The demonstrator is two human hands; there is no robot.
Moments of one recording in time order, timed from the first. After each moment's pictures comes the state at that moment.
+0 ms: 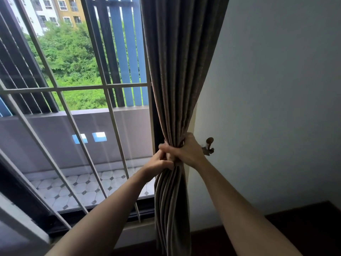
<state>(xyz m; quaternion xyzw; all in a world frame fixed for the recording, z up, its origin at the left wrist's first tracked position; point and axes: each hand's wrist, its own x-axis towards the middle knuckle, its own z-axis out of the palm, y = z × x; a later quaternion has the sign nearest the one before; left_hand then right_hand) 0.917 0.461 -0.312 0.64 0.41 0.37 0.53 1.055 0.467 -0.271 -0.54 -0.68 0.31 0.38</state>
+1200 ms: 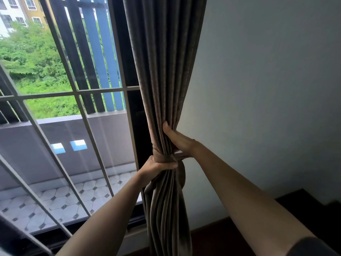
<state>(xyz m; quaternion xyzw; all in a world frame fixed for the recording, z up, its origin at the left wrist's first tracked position) 0.954 0.481 -0.328 0.60 0.40 0.39 0.57 1.093 0.471 -0.216 -0.40 -0.69 0.54 0.28</state>
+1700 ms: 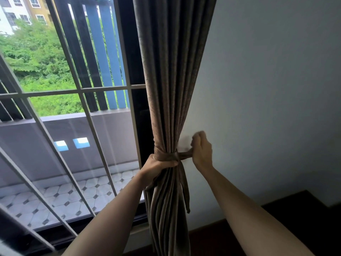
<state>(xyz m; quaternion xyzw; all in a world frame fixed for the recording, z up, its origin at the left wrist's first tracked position) 0.950 0.485 -0.334 0.54 0.44 0.42 0.58 1.118 0.476 -0.286 -0.56 -0.54 0.30 0.55</state>
